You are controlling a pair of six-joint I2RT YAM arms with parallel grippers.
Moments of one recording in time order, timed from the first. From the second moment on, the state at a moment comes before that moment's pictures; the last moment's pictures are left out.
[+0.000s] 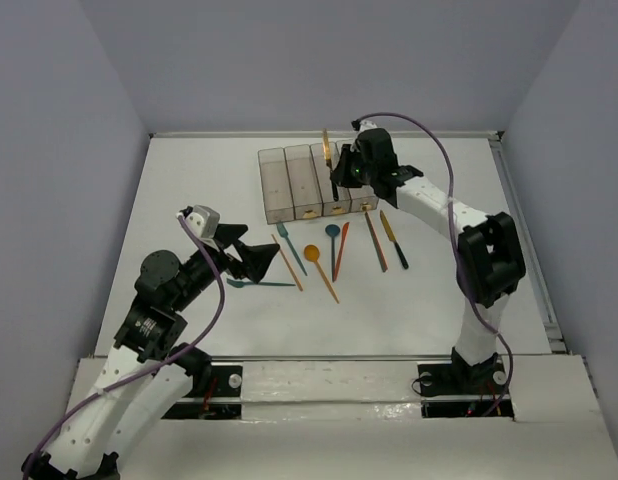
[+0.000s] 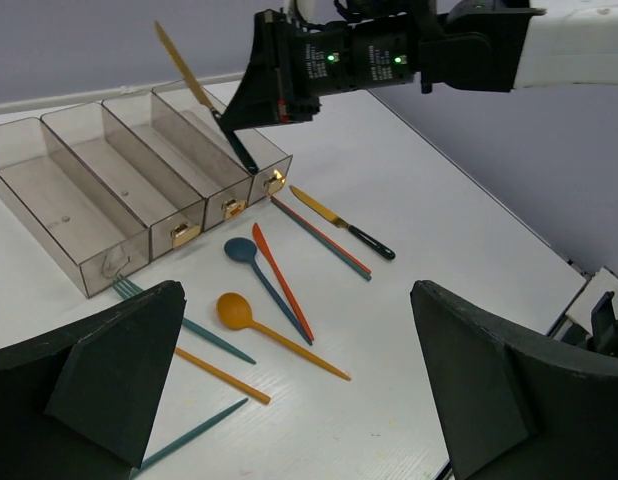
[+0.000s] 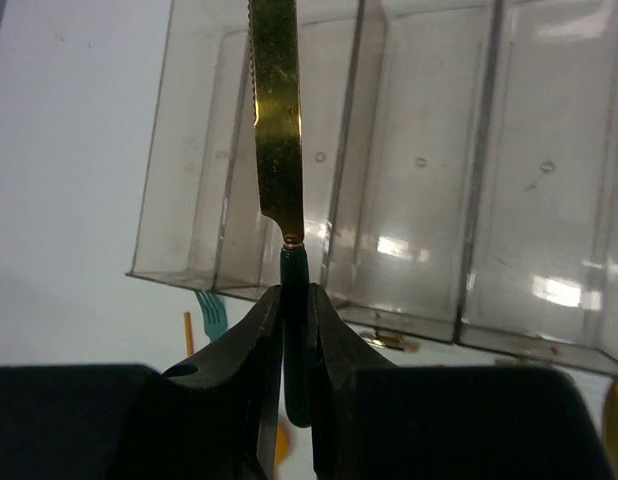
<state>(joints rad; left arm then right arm) -0.48 0.51 0.66 -0.14 0.24 -0.30 0.48 1.86 1.50 -0.15 -0.09 0.42</state>
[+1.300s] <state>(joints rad) -0.48 0.49 0.66 -0.15 0.22 -0.30 0.68 2.35 2.03 -0.18 -0.01 0.57</state>
